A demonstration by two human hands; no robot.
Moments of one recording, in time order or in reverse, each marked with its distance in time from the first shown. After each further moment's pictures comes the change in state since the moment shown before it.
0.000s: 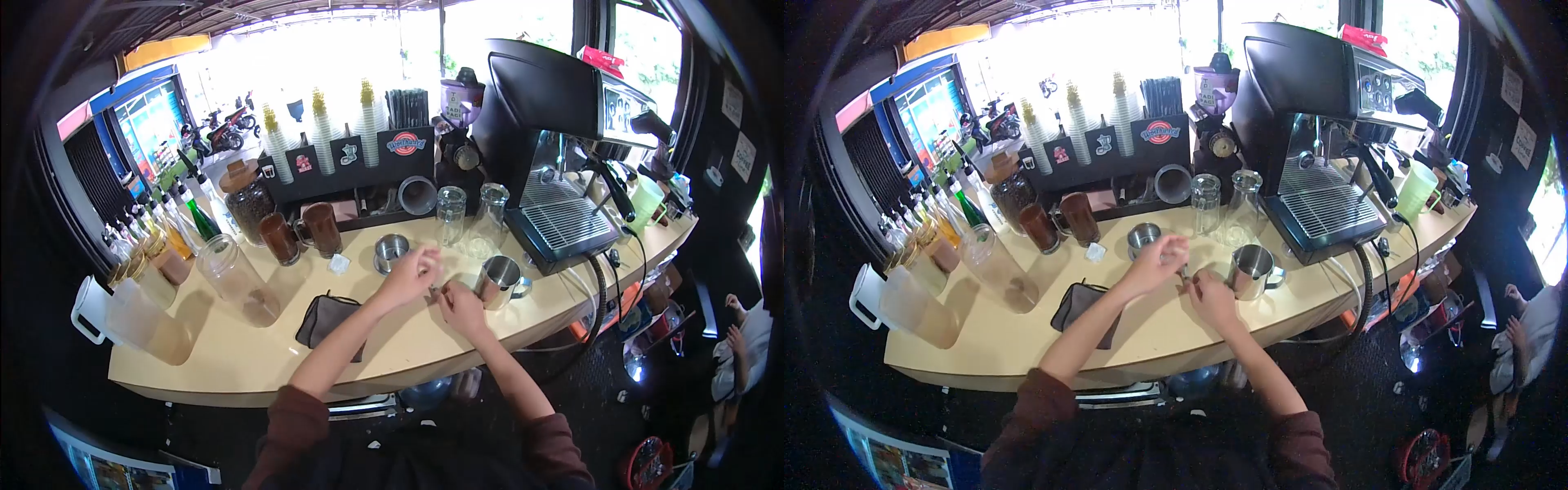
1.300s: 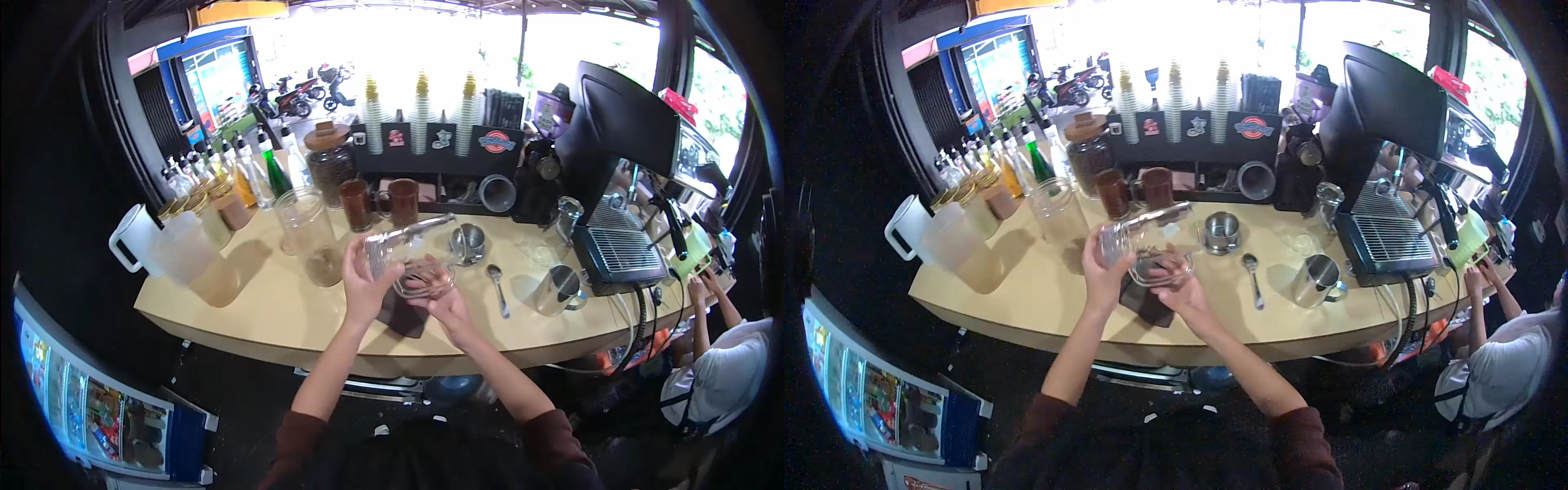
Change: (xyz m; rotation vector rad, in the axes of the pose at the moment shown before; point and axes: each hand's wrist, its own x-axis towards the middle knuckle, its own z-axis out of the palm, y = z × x) left_hand -0.147 0.032 -0.088 -0.377 0.848 0.269; right_hand -0.013 -0.160 0.038 1.473 -0.285 -0.081
